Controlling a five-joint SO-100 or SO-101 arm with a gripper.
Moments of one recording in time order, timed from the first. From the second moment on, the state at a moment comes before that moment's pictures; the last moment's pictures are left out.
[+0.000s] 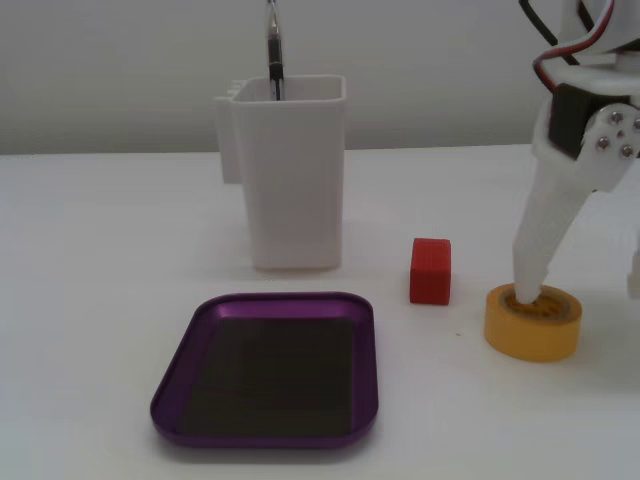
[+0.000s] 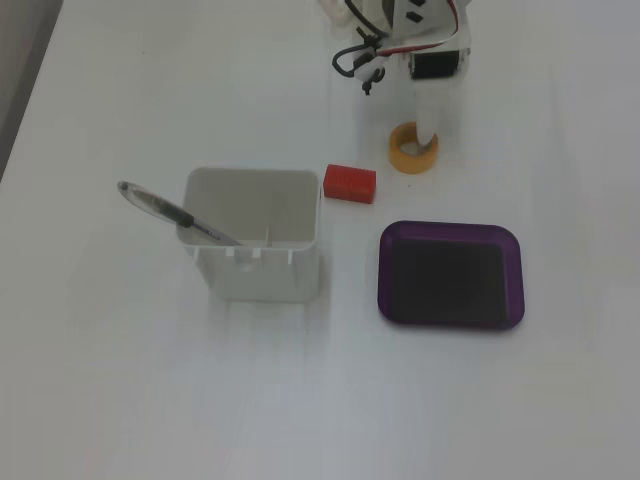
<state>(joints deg) -13.9 108.8 120.1 67.9 4.0</state>
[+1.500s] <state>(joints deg) -23.1 121.7 99.4 67.0 1.8</state>
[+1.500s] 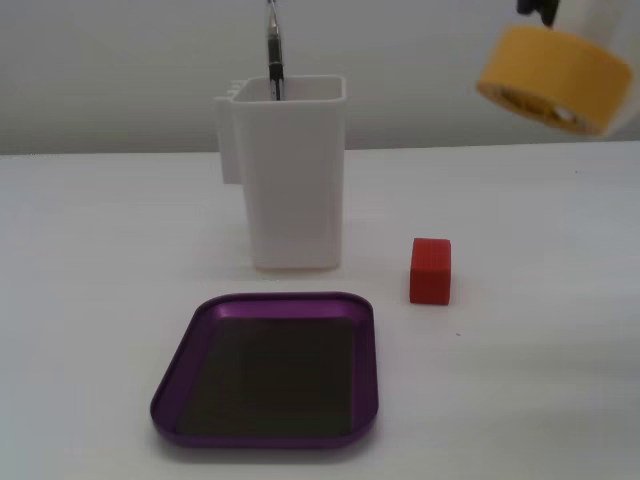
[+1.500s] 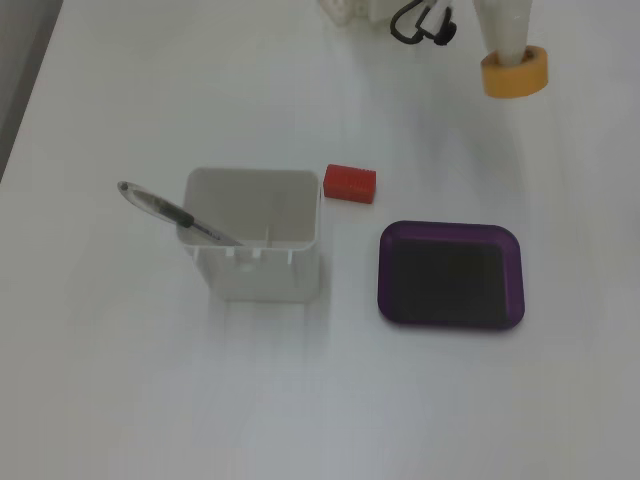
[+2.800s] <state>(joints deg) -13.3 55.0 41.8 78.4 4.2</state>
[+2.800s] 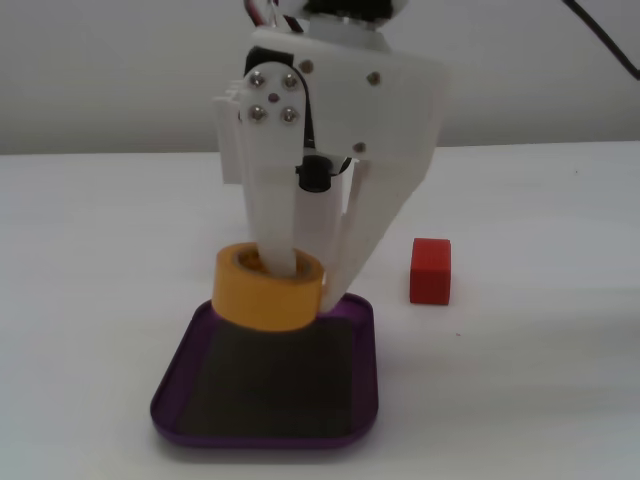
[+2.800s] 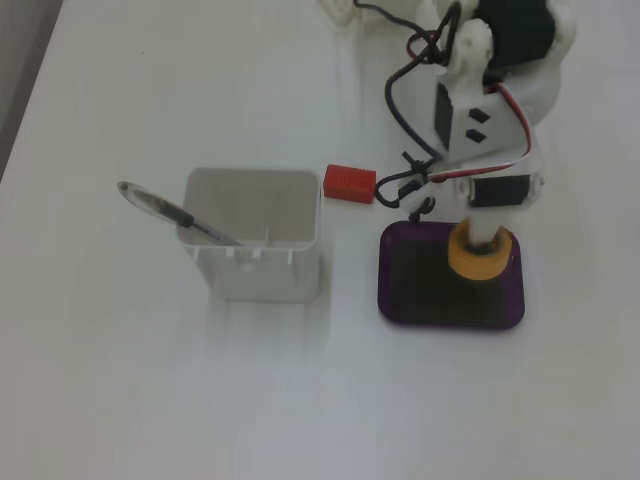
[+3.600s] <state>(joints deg) -14.0 48.2 41.8 78.8 3.7</state>
